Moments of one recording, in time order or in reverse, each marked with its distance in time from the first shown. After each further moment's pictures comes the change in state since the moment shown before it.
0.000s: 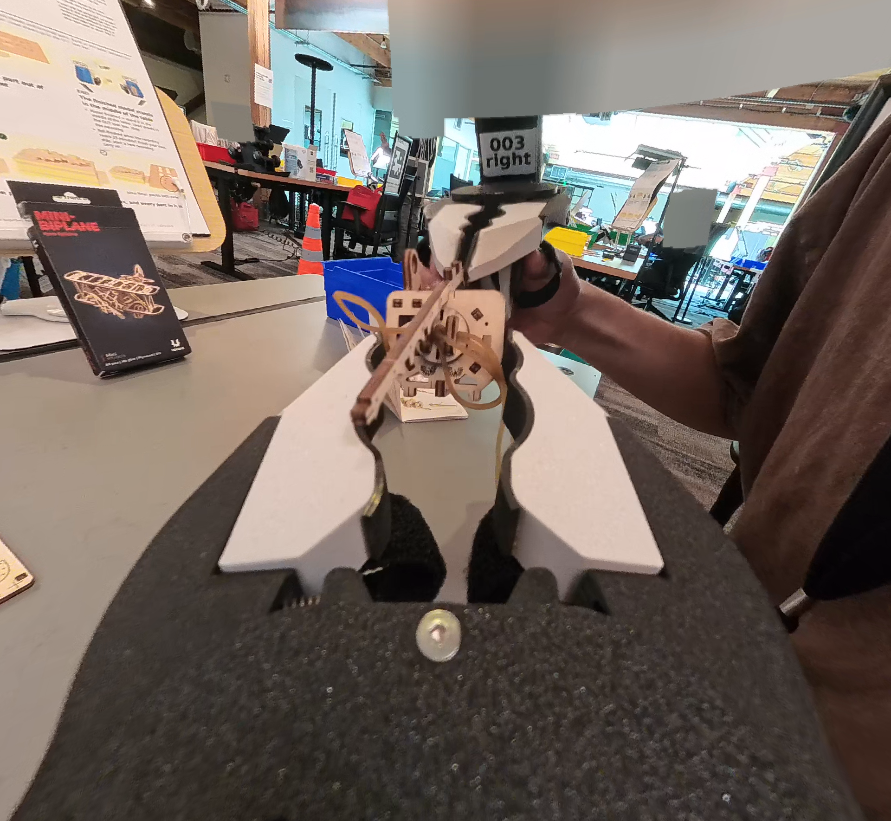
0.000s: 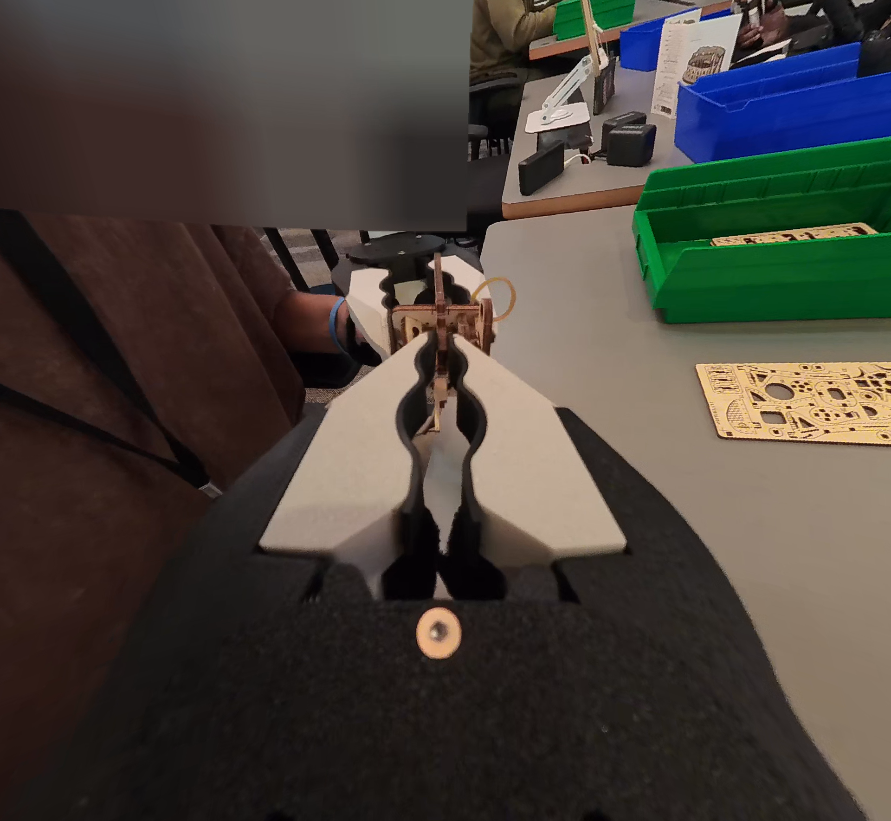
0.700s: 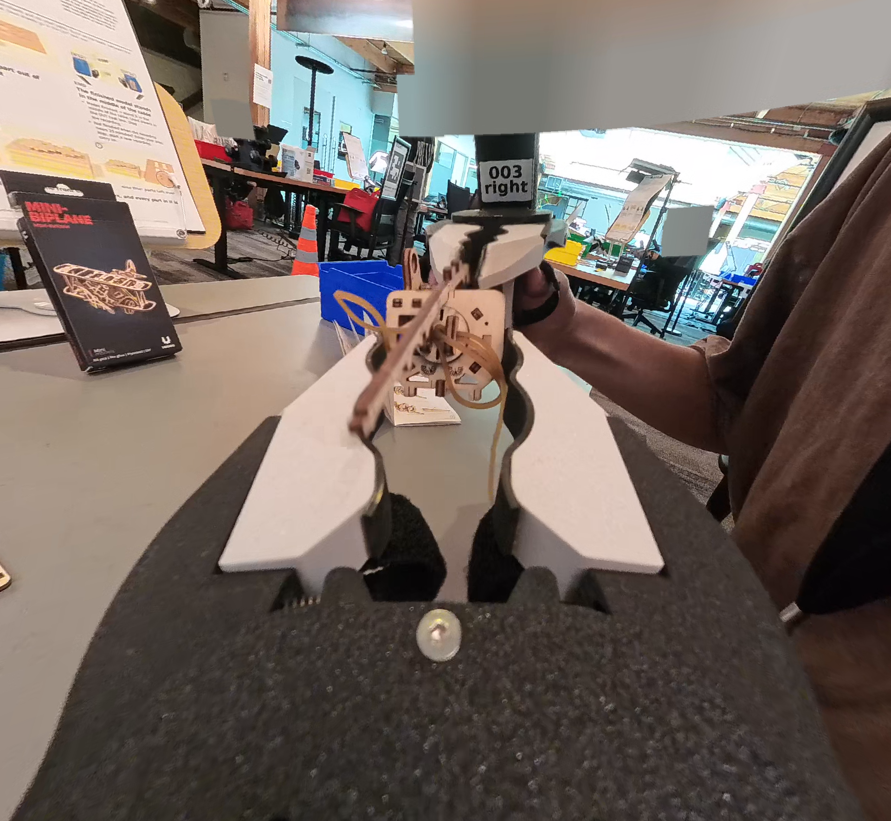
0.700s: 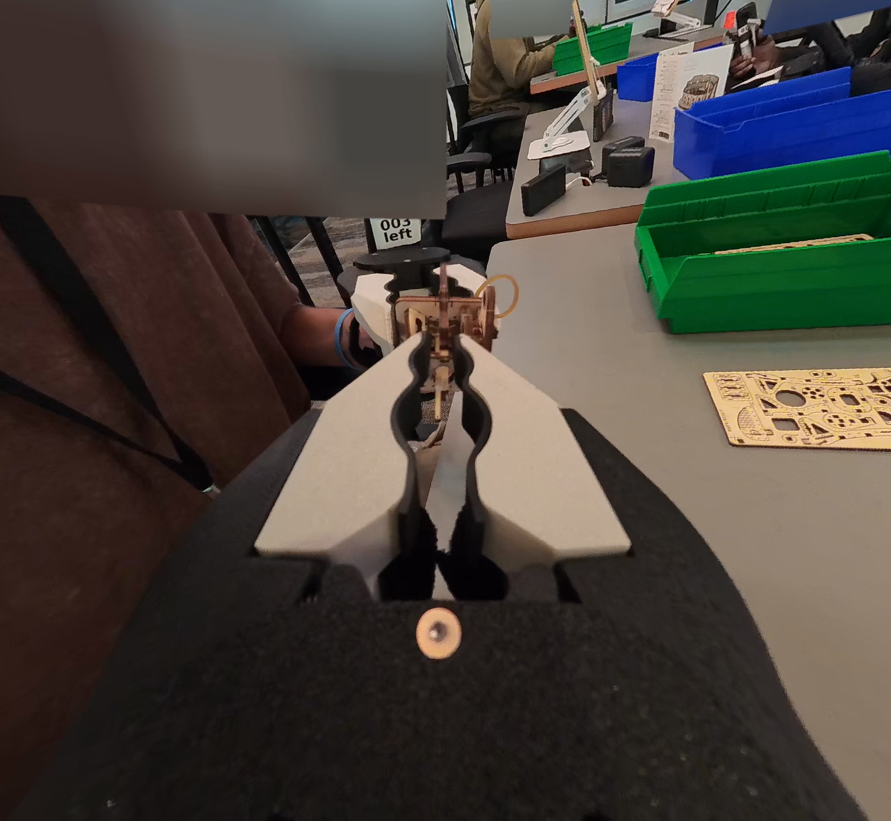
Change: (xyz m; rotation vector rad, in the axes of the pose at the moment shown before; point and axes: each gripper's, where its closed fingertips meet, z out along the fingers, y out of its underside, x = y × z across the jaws) left arm 0.000 -0.001 0.001 0.013 0.004 -0.033; right arm 0.000 0.002 -0.004 0.065 -0.012 0.015
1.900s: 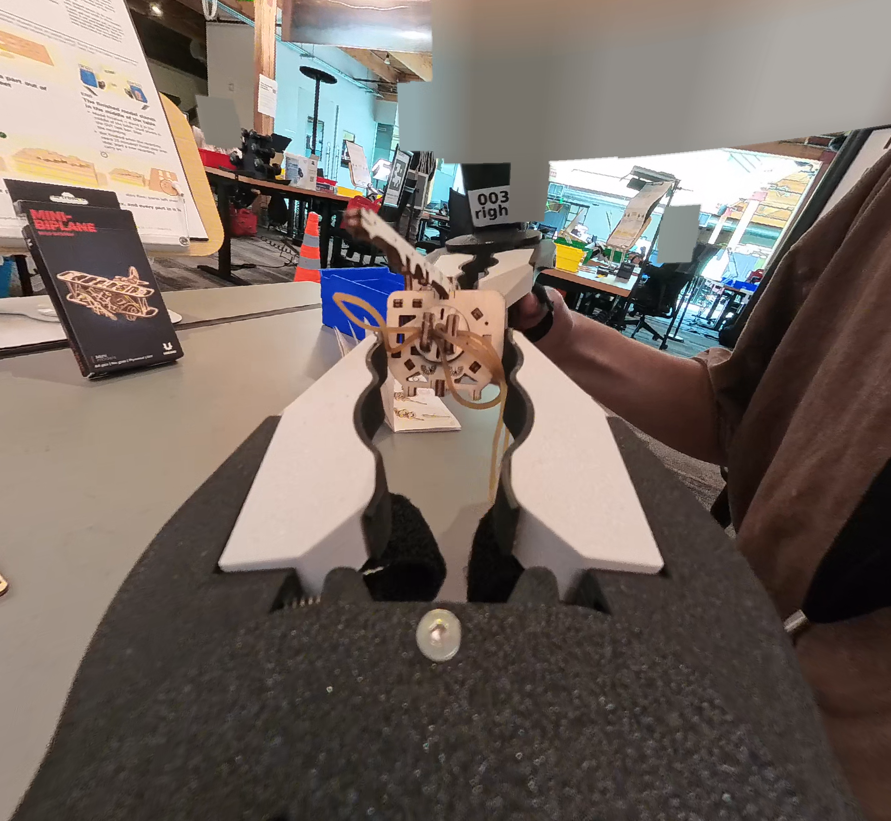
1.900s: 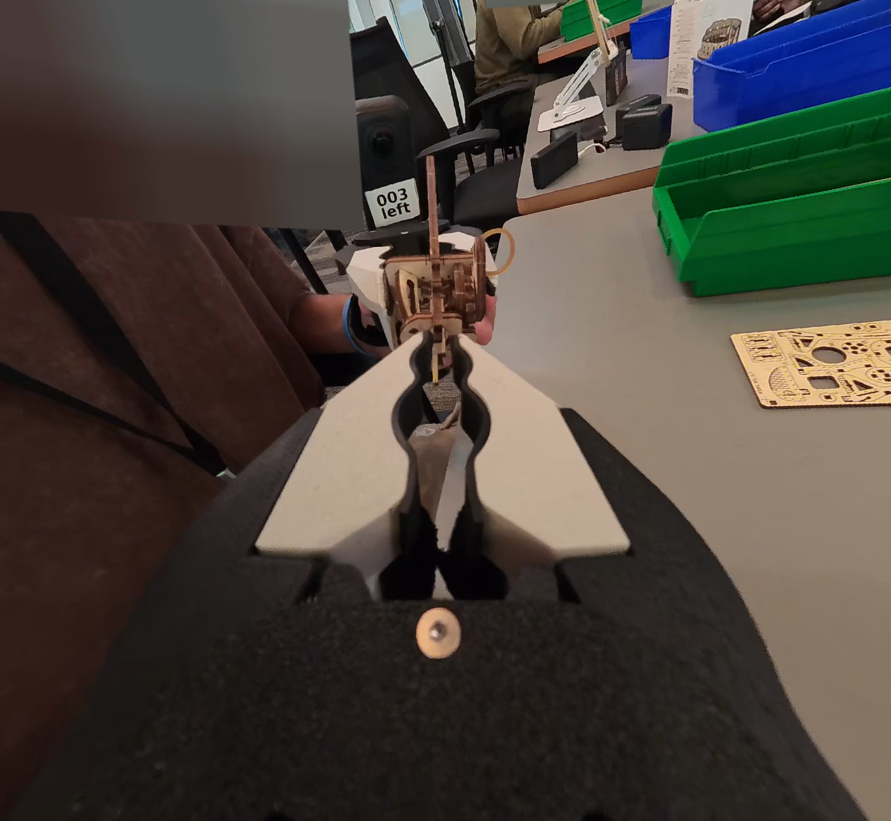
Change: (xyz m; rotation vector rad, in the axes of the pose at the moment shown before) left arm 0.002 -0.003 0.001 0.016 -0.005 0.002; right arm 0.002 0.016 -0.005 -0.028 -0.021 0.078
